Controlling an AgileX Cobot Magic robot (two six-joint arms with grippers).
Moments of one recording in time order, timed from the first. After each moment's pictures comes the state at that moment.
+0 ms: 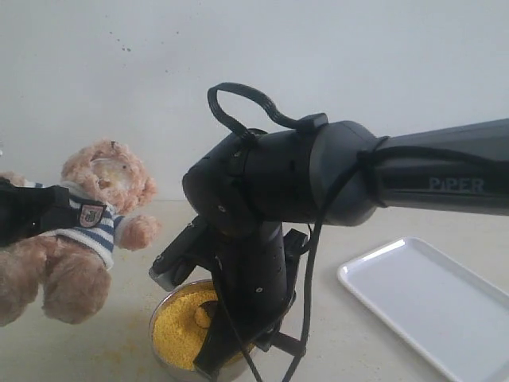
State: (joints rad) left arm 0.09 1.68 -0.95 -1.39 0.47 1.21; right arm 0.90 1.98 -1.53 -0.26 1.11 -0.02
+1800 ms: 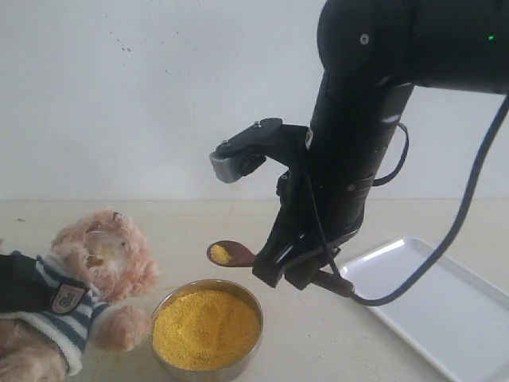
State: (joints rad) left arm 0.09 1.39 -0.72 -0.87 0.66 0.76; right arm 0.69 1.72 -1.53 0.07 1.22 -0.33
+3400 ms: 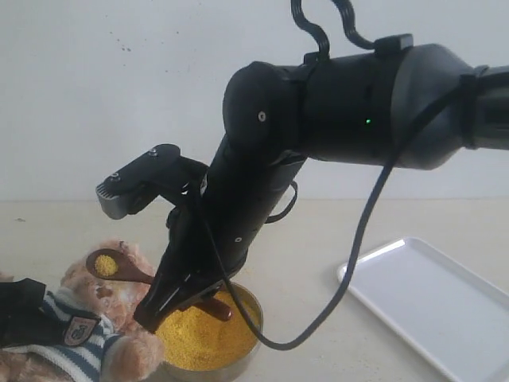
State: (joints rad) left arm 0.09 1.45 -0.66 -0.97 0.70 0.77; right arm 0.85 1.84 -1.53 0.17 0.87 -0.42
